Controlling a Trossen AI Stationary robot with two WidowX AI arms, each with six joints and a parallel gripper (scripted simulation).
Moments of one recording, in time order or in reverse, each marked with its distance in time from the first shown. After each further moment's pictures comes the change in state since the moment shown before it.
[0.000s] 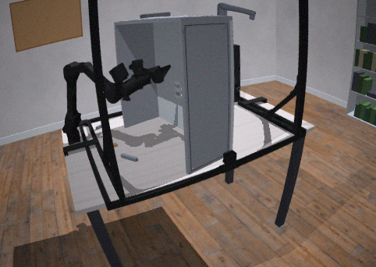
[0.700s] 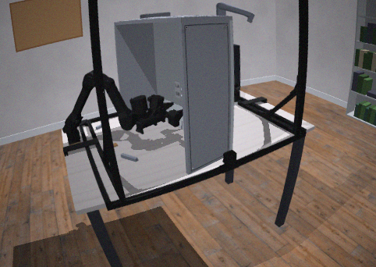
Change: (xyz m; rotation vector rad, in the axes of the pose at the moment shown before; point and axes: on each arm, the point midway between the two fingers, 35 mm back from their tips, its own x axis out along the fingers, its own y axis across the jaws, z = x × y) left arm -0.005 0.017 -0.189 0.241 0.231 0.031; right arm 0.000 0.000 0.000 0.000 0.000 0.000
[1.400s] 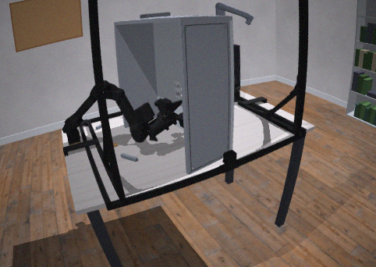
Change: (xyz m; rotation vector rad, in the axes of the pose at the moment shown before) left arm 0.011 -0.056 0.018 0.018 -0.225 0.009; right arm 0.000 0.000 0.000 0.000 0.000 0.000
